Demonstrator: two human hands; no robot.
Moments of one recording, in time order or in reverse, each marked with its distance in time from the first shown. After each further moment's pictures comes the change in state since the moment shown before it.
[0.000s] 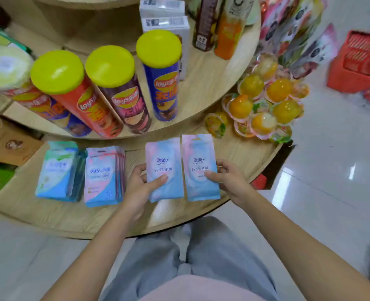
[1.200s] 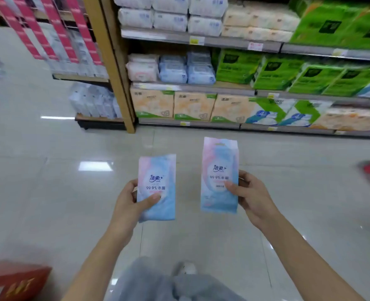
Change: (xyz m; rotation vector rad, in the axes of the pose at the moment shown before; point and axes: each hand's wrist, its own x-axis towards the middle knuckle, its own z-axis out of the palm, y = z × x) left_hand -0.488 -0.267 0.232 1.056 -1.790 -0.046; right_hand -0.623 0.492 0.020 1.366 1.706 -0.372
